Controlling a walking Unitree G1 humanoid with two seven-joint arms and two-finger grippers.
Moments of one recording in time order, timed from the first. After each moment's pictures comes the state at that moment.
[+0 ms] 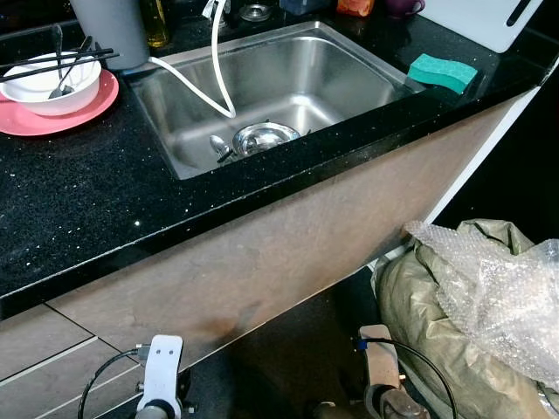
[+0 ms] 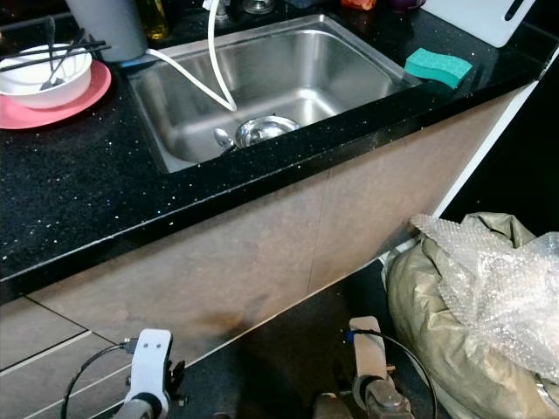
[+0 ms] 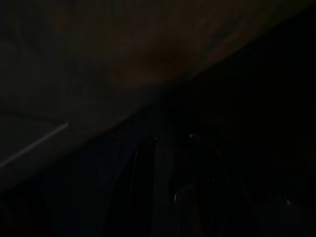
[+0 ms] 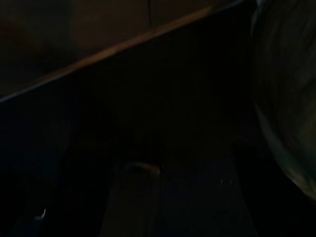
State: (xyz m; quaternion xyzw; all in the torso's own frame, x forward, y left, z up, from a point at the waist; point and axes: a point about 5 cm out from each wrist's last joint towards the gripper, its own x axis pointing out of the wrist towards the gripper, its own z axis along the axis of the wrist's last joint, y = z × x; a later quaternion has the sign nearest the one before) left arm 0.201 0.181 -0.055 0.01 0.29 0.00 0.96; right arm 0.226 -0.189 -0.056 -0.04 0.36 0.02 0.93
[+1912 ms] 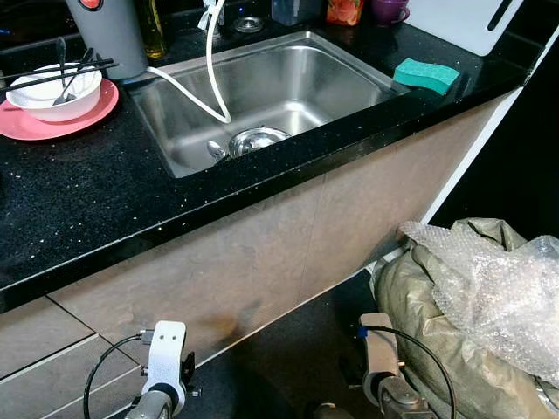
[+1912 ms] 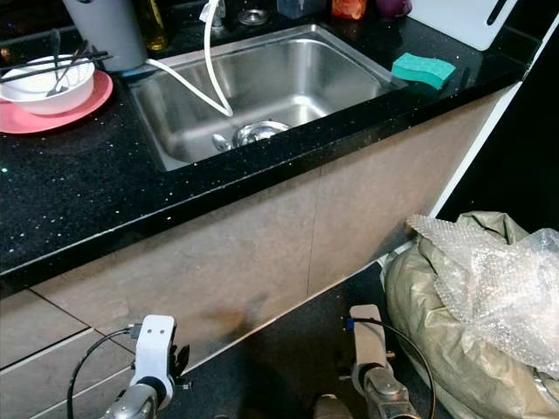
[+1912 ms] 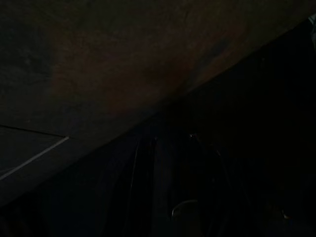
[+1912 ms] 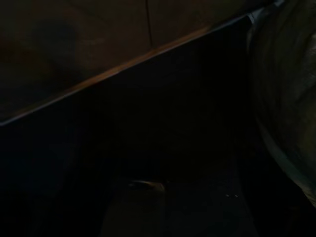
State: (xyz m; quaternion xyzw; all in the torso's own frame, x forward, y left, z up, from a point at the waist) left arm 0.206 0.179 -0.054 0.00 0.29 0.00 0.96; right arm 0.225 -0.182 -0.057 -0.02 0.35 0.02 0.93
